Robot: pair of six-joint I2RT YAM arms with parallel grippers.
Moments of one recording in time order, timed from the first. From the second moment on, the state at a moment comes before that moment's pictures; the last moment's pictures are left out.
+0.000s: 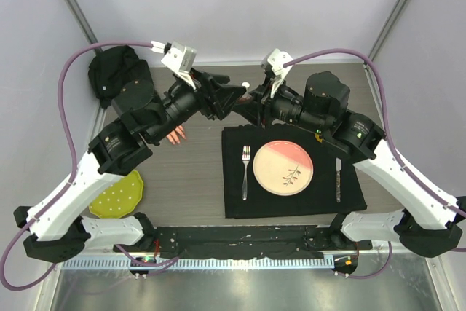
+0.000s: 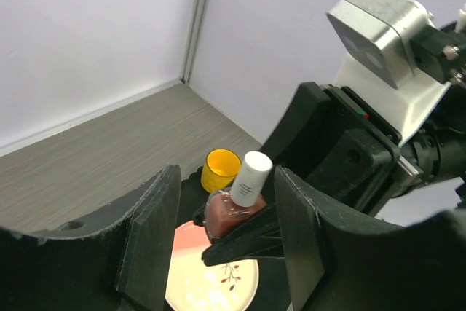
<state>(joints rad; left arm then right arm) -0.94 1.15 1.60 -0.32 -0.09 -0.27 0.88 1.20 1.55 -0.42 -0.15 0.06</state>
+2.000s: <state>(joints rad) -0.81 1.11 1.74 -0.52 0.78 -0.17 0.89 1.14 1.52 -0.35 -0.76 0.11</state>
